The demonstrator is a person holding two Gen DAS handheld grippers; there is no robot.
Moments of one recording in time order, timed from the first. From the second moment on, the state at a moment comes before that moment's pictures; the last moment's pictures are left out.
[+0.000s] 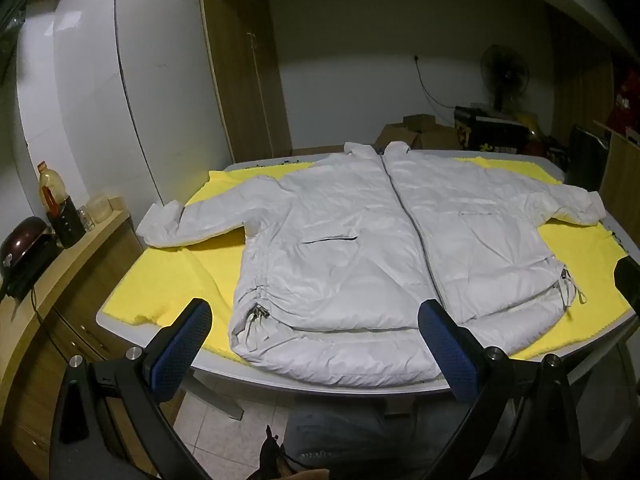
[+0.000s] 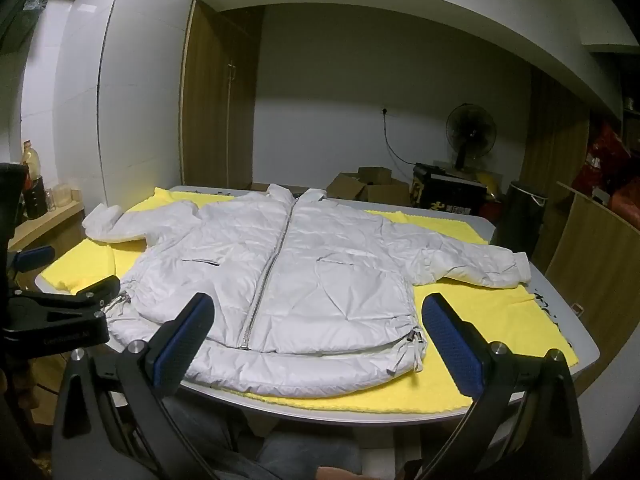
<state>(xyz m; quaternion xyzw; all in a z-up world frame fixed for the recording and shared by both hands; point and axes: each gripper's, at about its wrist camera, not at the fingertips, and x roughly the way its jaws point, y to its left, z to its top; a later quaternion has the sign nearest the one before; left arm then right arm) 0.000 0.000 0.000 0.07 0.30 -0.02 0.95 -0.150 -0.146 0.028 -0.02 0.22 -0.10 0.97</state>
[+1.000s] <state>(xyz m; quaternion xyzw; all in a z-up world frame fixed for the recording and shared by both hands) 0.000 -0.005 -0.008 0.08 0.31 -0.02 0.95 -0.151 -0.146 0.024 -0.02 0.22 -0.10 0.97</state>
